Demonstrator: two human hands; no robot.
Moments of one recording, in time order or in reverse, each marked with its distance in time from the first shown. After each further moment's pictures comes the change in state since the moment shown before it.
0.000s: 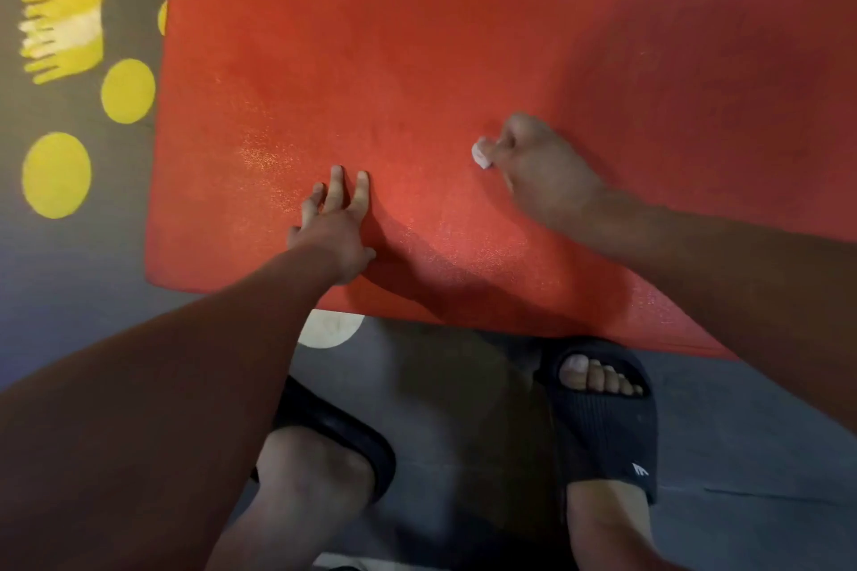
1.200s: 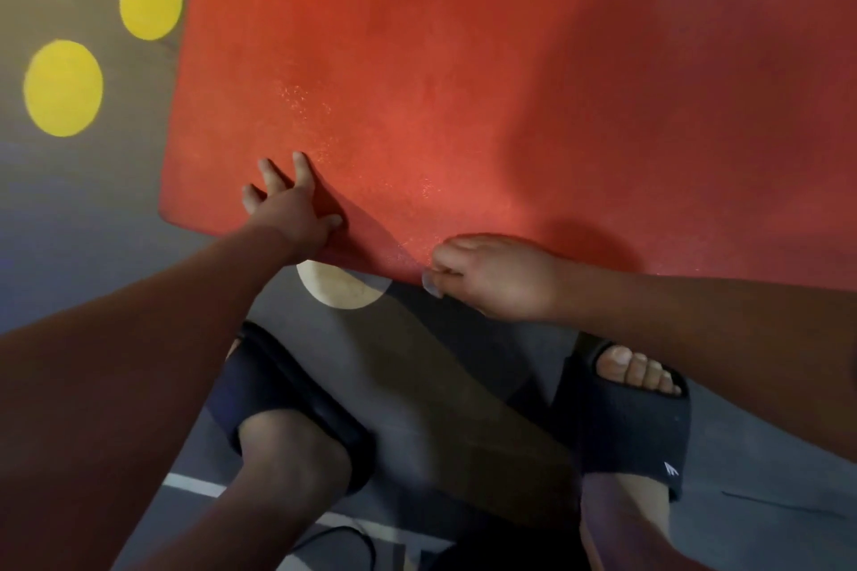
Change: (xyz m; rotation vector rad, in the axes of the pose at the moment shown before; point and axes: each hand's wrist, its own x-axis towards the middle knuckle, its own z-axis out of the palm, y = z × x) left_hand -0.002 -0.091 0.024 -0.242 0.009 -0.249; right_hand -0.040 -0.124 0.043 0.117 -0.342 -0.574
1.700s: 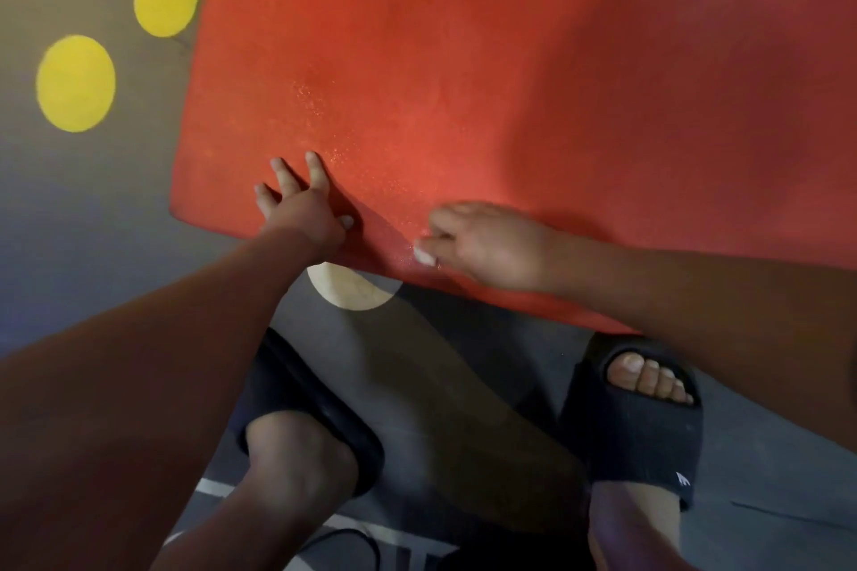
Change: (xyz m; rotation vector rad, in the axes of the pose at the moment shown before) left_hand 0.004 0.004 0.006 -0.001 -0.015 -0.056; right_hand 0.031 0.021 -0.015 0.031 -0.031 0.093
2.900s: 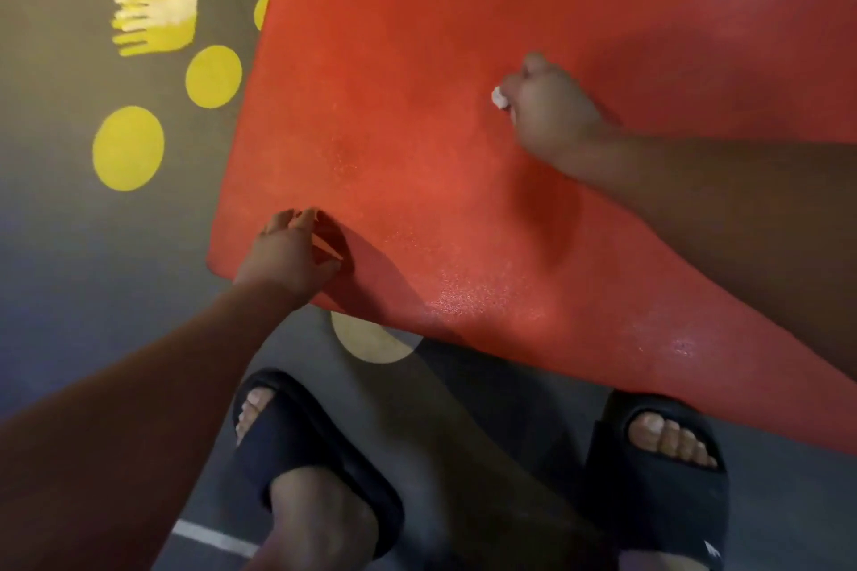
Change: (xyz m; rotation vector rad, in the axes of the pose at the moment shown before) left_hand 0.010 -0.047 -0.045 -0.015 0.171 0.182; right_hand 0.070 0.140 -0.097 -0.105 0.297 0.640
